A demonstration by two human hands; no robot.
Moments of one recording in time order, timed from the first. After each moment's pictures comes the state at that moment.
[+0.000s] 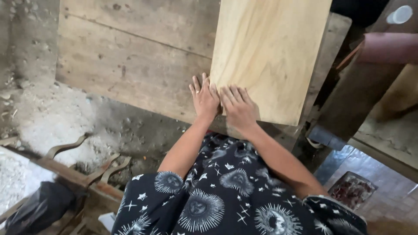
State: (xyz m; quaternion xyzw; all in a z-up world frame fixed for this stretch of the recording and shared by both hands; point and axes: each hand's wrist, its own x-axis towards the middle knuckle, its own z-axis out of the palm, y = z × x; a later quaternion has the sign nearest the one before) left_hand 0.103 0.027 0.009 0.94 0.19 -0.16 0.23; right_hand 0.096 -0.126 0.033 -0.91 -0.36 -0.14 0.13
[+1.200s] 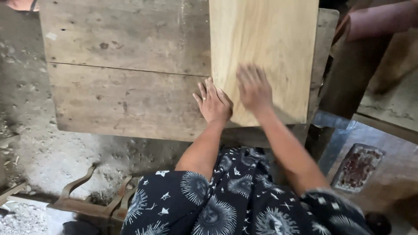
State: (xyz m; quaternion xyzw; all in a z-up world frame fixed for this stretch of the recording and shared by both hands) left_hand 0.159 0.023 0.051 0.93 0.17 -0.24 0.22; right_hand 0.193 -0.125 0.050 -0.97 -0.20 -0.05 0.13
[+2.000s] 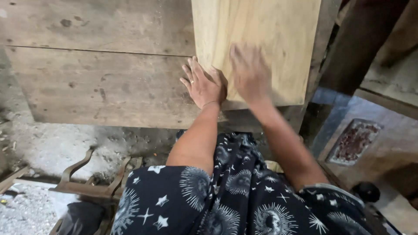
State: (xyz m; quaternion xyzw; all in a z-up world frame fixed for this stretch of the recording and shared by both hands) left_hand 0.156 -0.004 -0.003 0.95 0.24 -0.07 0.18; right_hand 0.192 -0.142 0.059 -0.97 -0.20 -0.15 0.01
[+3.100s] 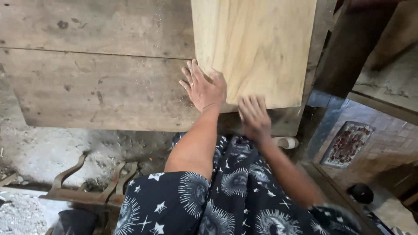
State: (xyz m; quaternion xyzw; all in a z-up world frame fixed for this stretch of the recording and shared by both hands) left_hand 0.156 -0.006 0.013 0.94 0.26 -0.07 0.21; right_hand 0.057 -0.157 0.044 -0.95 -0.20 -0.14 0.20
